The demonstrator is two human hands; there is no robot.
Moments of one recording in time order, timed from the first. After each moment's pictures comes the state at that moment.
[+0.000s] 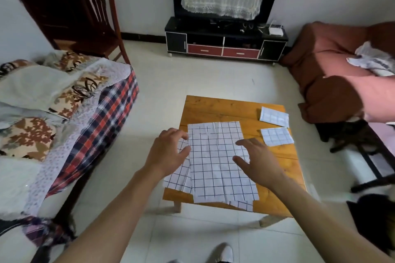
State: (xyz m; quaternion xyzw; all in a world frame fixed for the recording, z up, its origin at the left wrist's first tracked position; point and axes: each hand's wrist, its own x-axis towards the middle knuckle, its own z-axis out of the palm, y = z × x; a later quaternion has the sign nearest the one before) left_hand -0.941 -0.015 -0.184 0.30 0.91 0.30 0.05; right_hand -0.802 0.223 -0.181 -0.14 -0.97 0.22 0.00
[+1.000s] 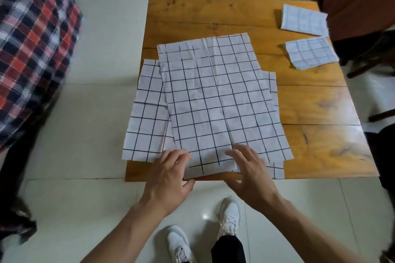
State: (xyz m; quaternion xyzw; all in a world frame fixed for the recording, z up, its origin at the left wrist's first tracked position) left_hand -0.910 0.008 -0.572 0.40 0.88 0.17 0.18; right_hand -0.783 0.205 -0.567 -0.21 -0.94 0.24 -0.10
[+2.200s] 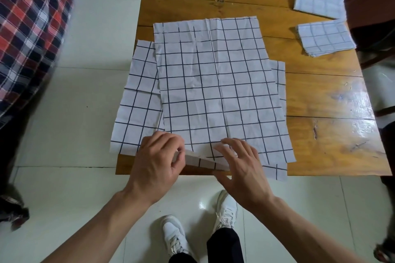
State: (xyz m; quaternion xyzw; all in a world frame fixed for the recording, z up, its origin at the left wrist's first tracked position) left_hand -0.929 0.008 -0.579 0.43 0.87 0.26 0.05; right_hand -0.791 0.191 -0.591 -0.14 -0.97 0.19 -0.02
